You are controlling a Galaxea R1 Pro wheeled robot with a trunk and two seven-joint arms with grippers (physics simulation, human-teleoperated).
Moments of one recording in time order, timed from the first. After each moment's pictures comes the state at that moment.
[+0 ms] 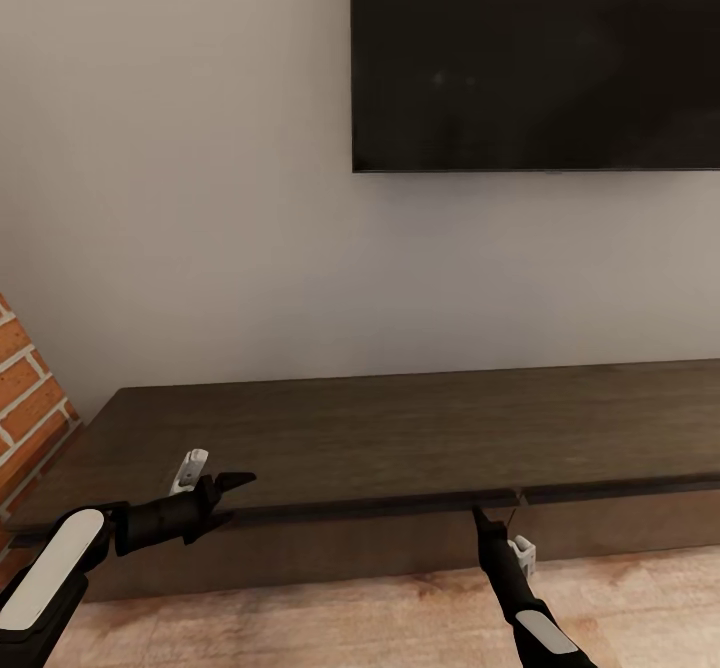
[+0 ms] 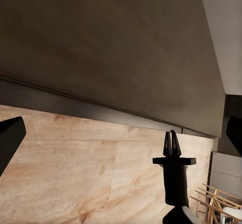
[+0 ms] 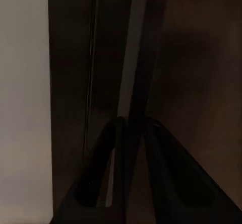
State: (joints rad) left arm -0.33 0.32 0.01 -1.28 1.44 0.99 0.11; right arm -0.50 -0.02 -0.07 -0.26 -1.38 -0.03 0.76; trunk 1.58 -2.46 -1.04
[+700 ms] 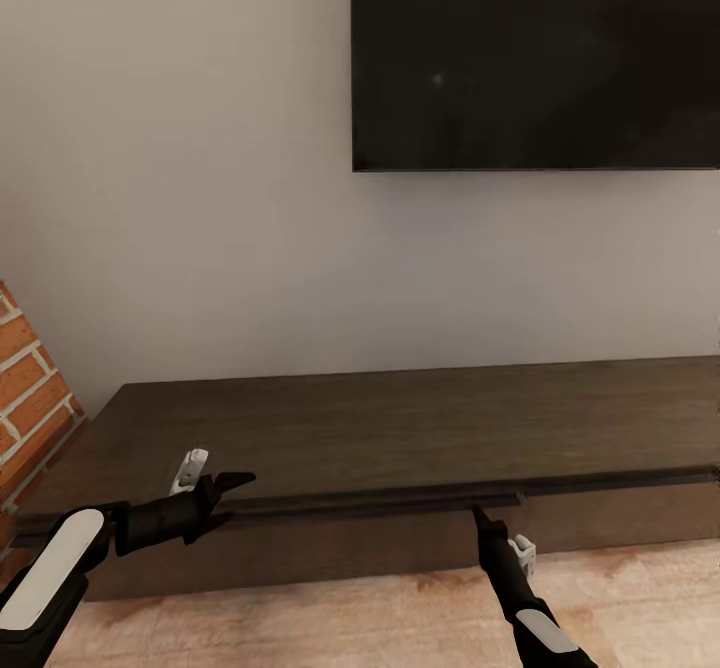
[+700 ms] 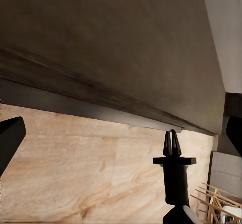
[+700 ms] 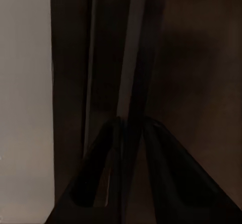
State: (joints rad) left arm -0.33 0.32 0.01 -1.28 1.44 0.99 0.11; right arm -0.50 -0.02 -0.07 -0.26 -1.38 -0.03 0.75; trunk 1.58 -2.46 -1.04
